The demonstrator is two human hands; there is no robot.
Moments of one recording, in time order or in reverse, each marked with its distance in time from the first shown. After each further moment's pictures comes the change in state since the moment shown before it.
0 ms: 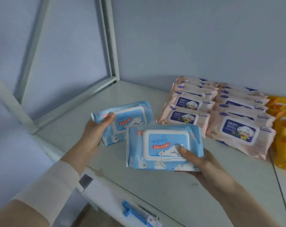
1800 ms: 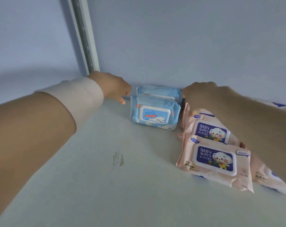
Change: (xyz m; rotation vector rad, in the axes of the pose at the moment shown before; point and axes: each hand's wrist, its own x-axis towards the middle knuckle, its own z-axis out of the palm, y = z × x) left_hand 0.296 0.094 0.086 2.033 -0.743 0.426; right_hand 0.276 -0.154 0.014 -1.918 0.290 0.208
